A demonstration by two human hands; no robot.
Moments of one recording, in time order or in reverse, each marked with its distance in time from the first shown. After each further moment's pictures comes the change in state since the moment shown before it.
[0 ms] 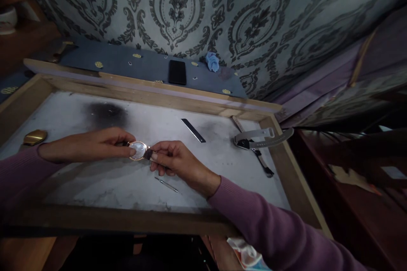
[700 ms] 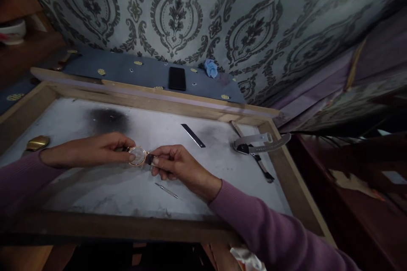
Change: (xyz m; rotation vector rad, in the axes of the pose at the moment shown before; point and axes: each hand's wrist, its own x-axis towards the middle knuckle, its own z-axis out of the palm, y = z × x) left_hand -0.001 0.000 -0.002 -0.008 -0.009 -0.012; right_hand 0.000 -0.004 -0.003 0.024 -0.029 -0.008
